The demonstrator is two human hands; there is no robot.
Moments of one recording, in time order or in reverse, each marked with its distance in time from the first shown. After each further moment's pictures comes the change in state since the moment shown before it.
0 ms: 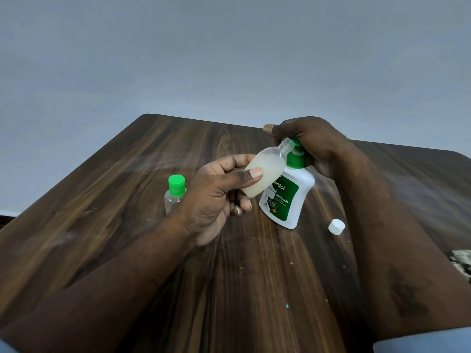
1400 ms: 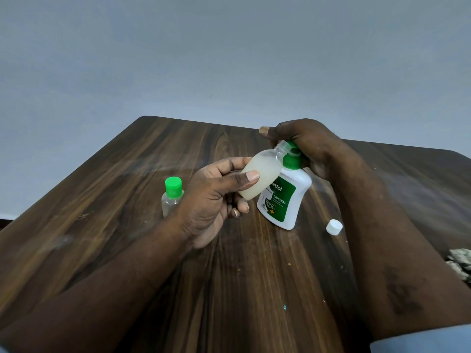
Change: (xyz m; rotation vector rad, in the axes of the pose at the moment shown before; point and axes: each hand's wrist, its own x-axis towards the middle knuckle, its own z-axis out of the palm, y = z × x) left_hand 0.001 -0.003 -0.001 -0.001 0.000 -0.004; right_hand -0.002 0.000 0.000 -0.012 -0.004 0.000
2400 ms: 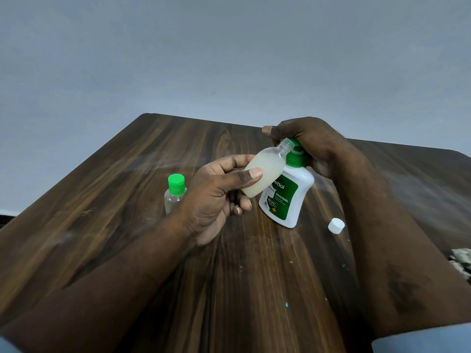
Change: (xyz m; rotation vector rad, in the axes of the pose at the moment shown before) left_hand -0.001 0.001 0.001 0.005 0.008 0.002; right_hand 0.005 0.003 0.000 -0.007 -0.004 -0.003
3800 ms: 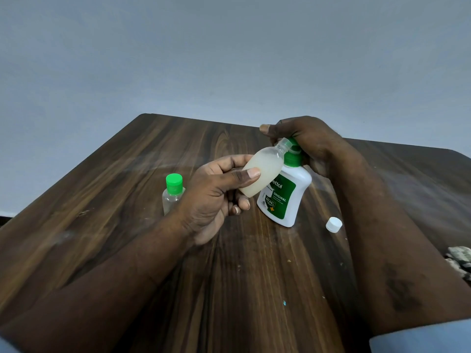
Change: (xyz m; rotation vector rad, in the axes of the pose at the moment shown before) left_hand 0.000 -0.002 0.000 -0.003 -0.008 -0.010; right_hand 0.001 0.001 -0.002 0.019 -0.021 0.002
